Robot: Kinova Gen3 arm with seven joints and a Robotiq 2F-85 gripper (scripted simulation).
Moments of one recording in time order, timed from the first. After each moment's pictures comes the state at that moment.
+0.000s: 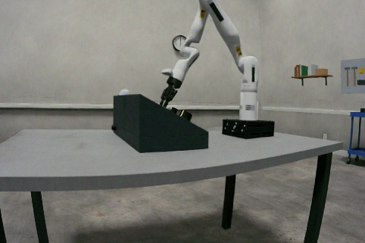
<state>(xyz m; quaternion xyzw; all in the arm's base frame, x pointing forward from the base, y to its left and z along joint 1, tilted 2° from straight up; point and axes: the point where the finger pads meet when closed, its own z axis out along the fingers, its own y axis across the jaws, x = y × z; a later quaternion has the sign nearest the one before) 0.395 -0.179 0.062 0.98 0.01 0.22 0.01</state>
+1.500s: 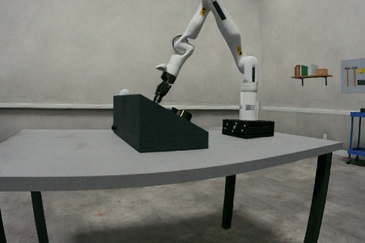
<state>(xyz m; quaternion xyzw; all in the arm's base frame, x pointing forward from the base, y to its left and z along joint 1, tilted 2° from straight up) 0.429 -0.178 0.084 0.98 0.01 0.22 0.01</state>
